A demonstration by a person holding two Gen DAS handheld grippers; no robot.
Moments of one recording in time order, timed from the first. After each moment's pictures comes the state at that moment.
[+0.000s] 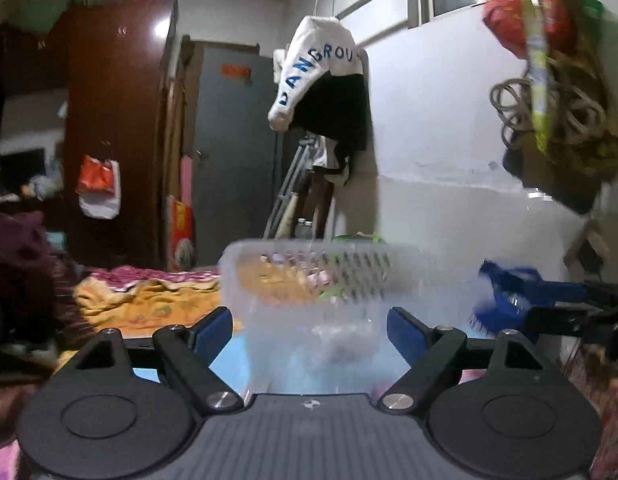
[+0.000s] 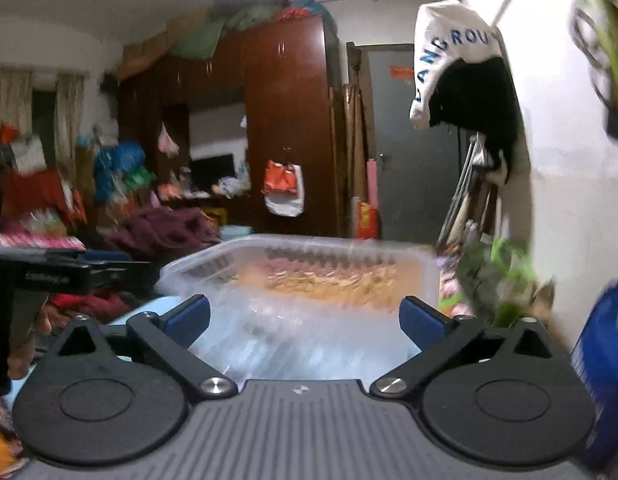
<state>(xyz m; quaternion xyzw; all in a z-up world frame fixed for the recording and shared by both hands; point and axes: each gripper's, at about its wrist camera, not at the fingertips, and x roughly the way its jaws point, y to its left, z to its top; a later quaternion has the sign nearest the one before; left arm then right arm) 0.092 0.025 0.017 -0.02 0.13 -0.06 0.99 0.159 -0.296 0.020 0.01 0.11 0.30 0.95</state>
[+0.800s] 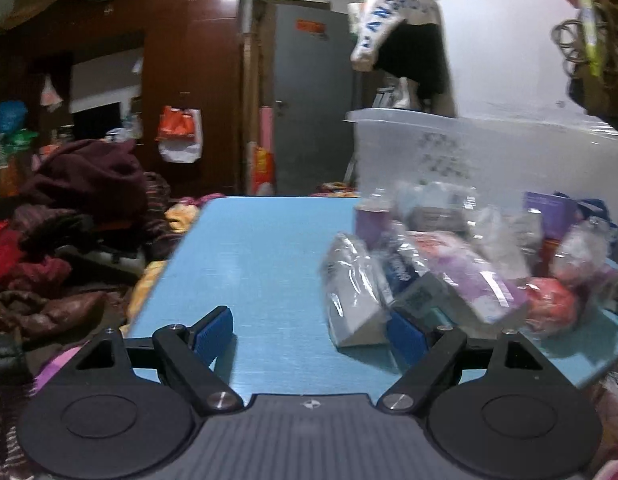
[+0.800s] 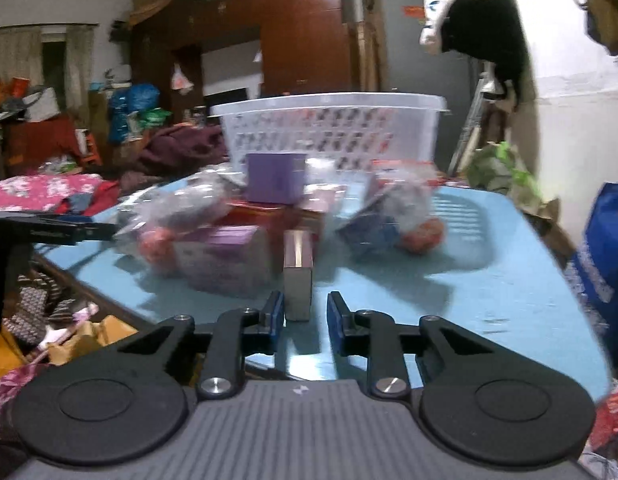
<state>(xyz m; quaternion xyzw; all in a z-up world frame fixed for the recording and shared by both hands) 0.029 0.087 -0.073 -0.03 0.20 0.06 0.98 0.094 -0.318 -0.071 -0.03 0.20 0.30 0.93</state>
